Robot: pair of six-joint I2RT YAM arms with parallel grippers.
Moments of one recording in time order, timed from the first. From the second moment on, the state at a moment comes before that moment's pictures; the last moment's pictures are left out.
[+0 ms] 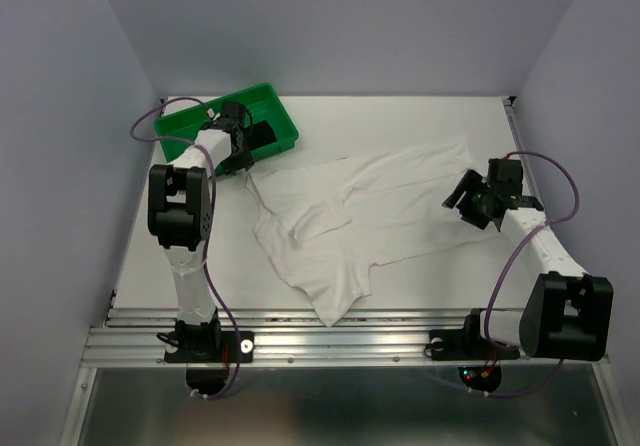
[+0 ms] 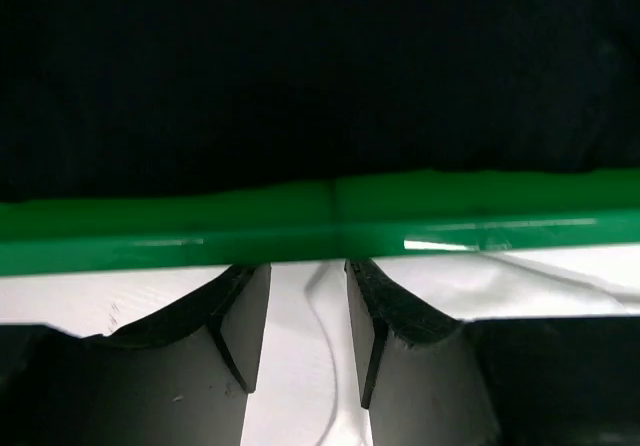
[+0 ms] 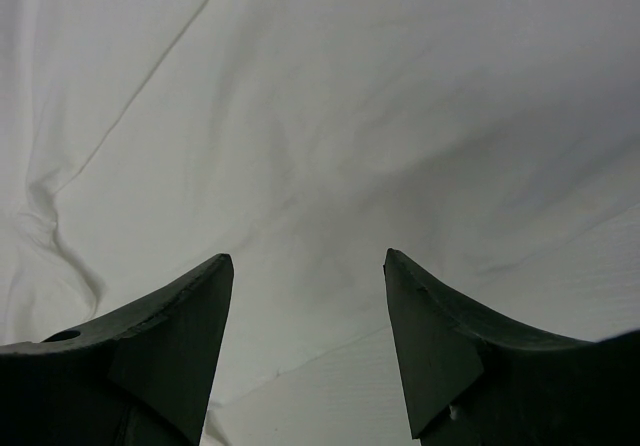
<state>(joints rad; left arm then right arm) -0.14 2.05 1.58 -0.61 -0.20 -0.49 -0.09 1.25 0.80 -0.44 -0.13 0.54</state>
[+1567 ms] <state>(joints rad) -0.37 1.67 1.06 -0.51 -0.07 -0.60 -0.09 1.44 0.81 -0.41 -0.09 0.52</state>
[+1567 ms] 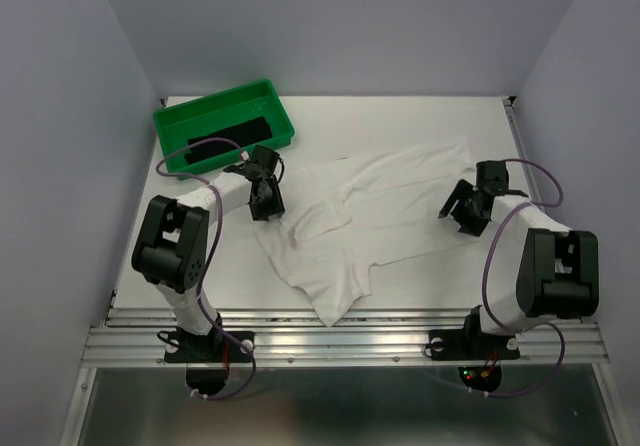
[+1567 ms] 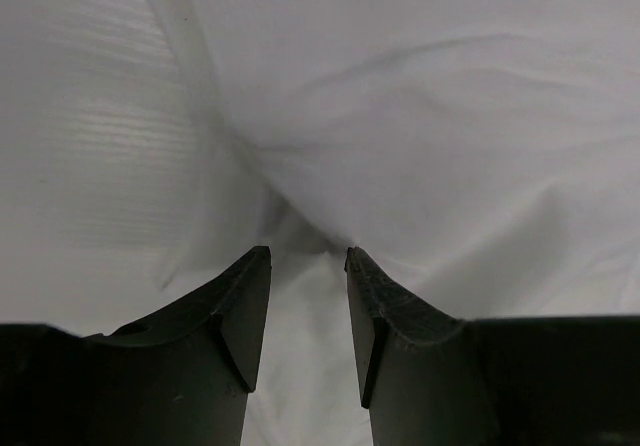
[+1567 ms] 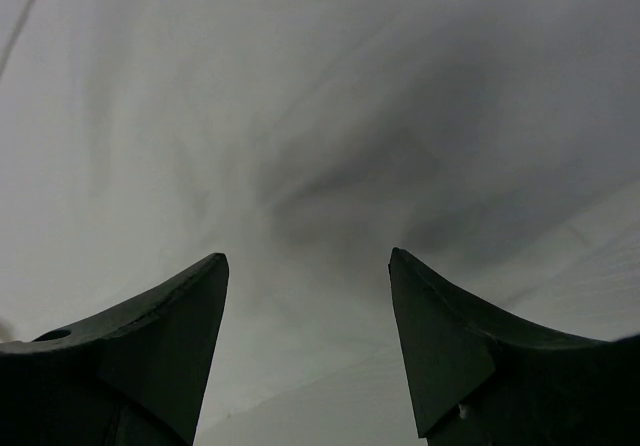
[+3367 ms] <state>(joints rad) -1.20 1.32 0.78 -0.61 -0.09 -1.26 -0.09 1.12 0.78 -0.53 -0.13 0.52</state>
